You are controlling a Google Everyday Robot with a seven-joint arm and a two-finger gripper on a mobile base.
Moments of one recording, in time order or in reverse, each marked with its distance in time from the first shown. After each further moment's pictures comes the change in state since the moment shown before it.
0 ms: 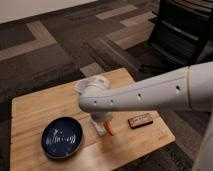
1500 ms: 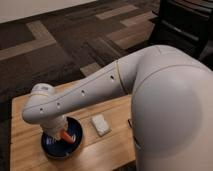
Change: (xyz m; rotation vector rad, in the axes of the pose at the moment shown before) arm -0.045 0.165 -0.019 -0.145 -0.036 -0.447
